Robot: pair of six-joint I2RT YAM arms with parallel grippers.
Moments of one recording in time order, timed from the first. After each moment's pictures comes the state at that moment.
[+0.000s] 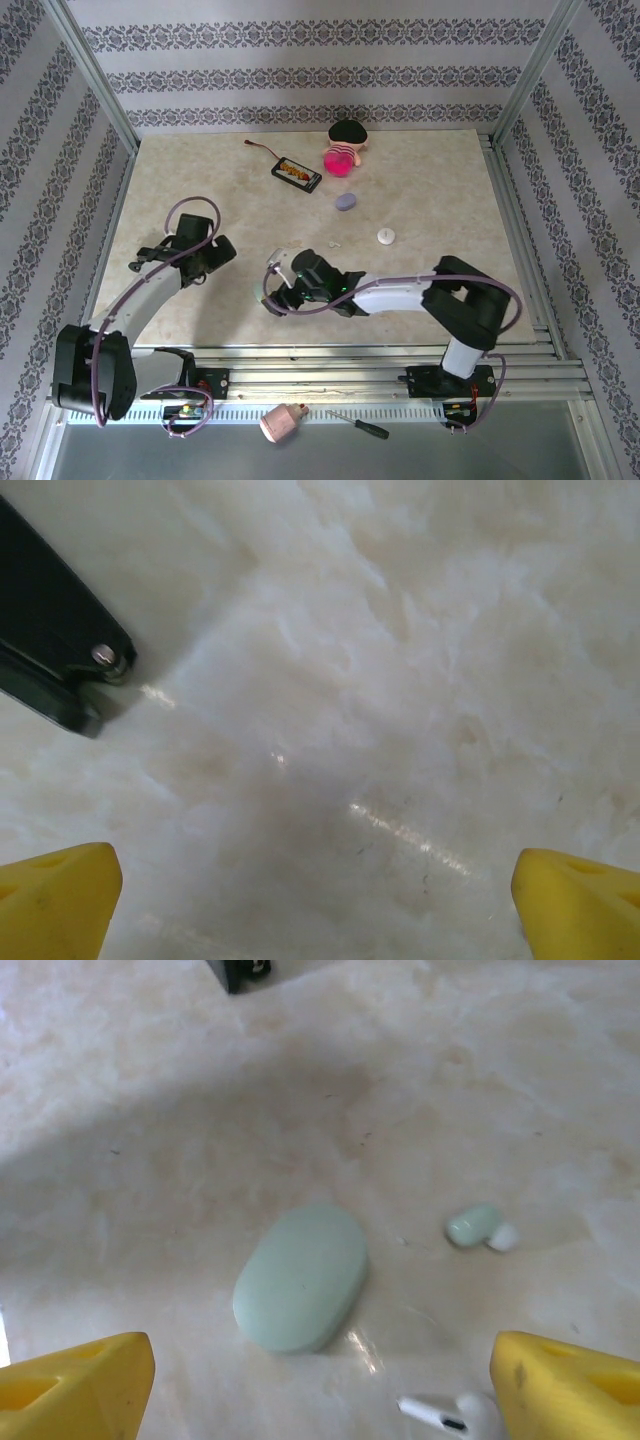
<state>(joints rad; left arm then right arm) -0.12 1.17 0.70 -0.57 -0.10 -0.74 1.04 1.75 0.87 0.24 -0.08 0.12</state>
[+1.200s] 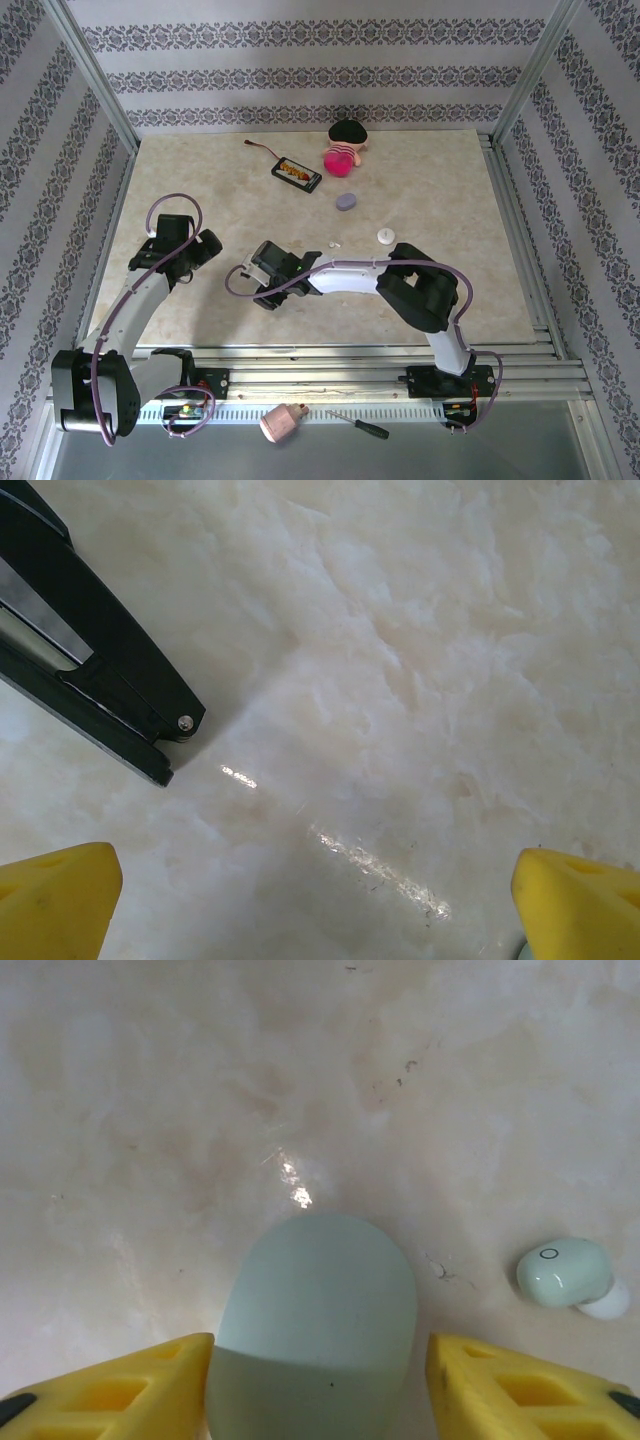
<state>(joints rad) -0.01 1.09 0.70 -0.57 -0.08 -0.68 1.05 2.03 1.31 -0.29 -0.06 -0.03</state>
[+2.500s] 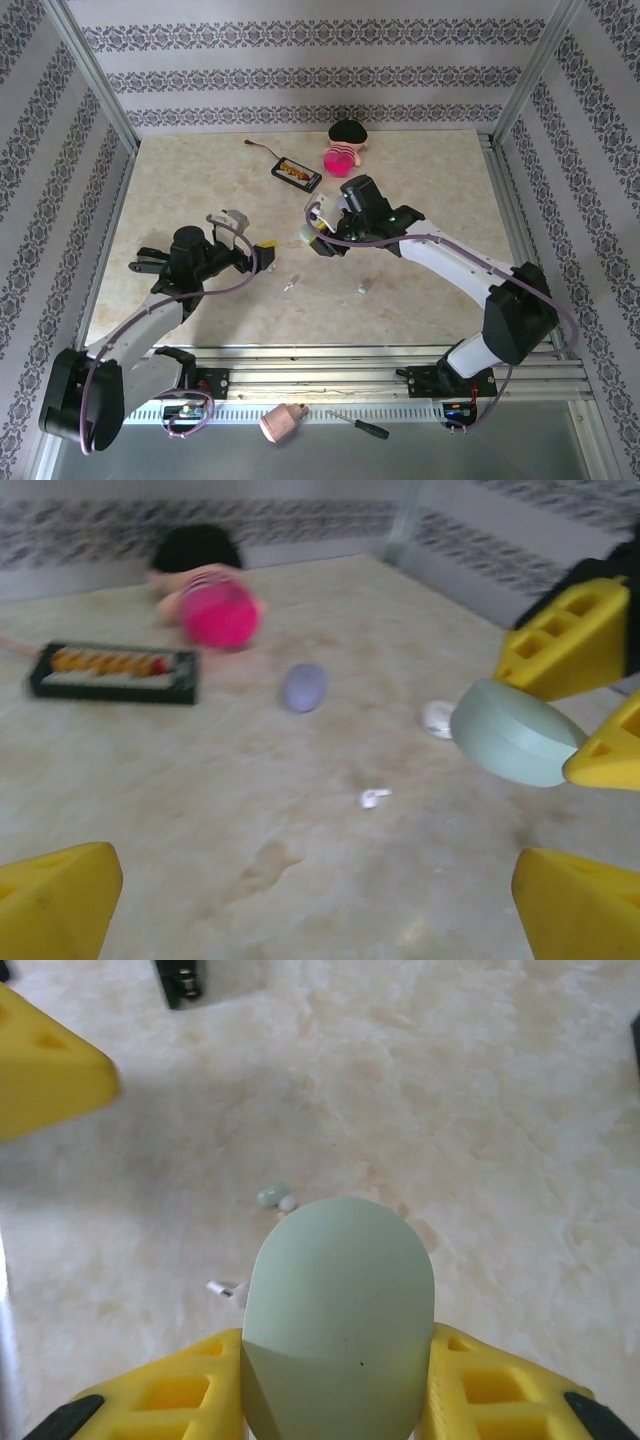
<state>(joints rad) -0.24 1.05 0.42 0.37 0.54 -0.05 0.64 1.50 1.17 -0.48 -0.43 -0.30</state>
